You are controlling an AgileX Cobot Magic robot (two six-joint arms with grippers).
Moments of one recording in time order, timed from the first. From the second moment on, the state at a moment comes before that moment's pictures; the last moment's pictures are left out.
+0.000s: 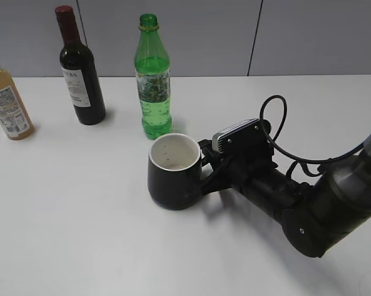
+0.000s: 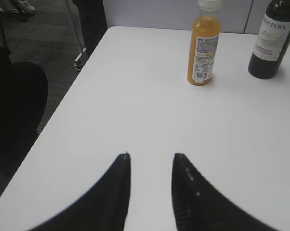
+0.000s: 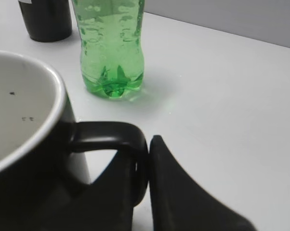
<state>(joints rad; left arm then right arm) 0.03 -0.01 -0.50 0.10 1.05 -0.10 0.63 2.18 -0.67 0.06 -1.19 -0.04</state>
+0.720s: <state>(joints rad) 0.03 -0.01 -0.50 0.10 1.05 -0.10 0.63 2.16 -0.57 0.06 -1.22 -0.03</state>
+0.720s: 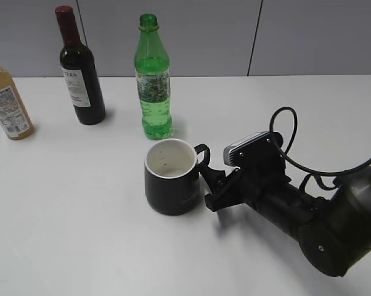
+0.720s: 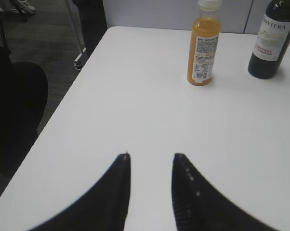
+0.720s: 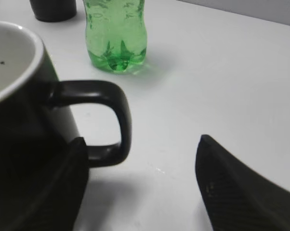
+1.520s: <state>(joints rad) 0.03 -0.01 -0.50 0.10 1.05 -0.10 0.41 1.89 -0.41 0.19 -1.21 -0.04</state>
